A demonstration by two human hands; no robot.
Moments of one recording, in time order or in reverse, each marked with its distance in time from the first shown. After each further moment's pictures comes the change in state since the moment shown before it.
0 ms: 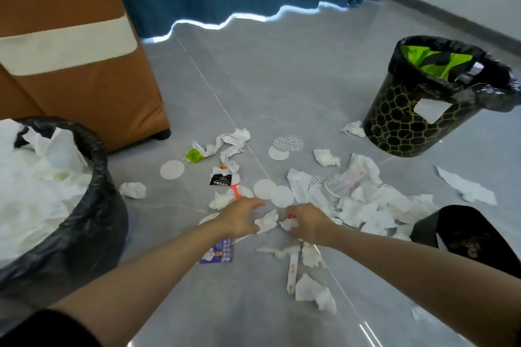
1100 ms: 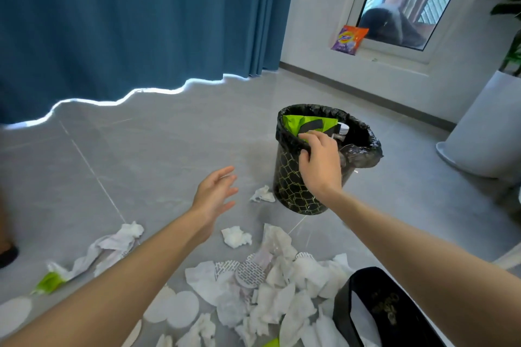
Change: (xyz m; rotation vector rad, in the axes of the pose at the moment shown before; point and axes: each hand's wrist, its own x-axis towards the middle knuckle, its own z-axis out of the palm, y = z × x) left_hand 0.124 0.215 -0.071 -1.059 0.272 0.112; right_hand 0.011 0.138 -0.244 0.010 1.190 0.172
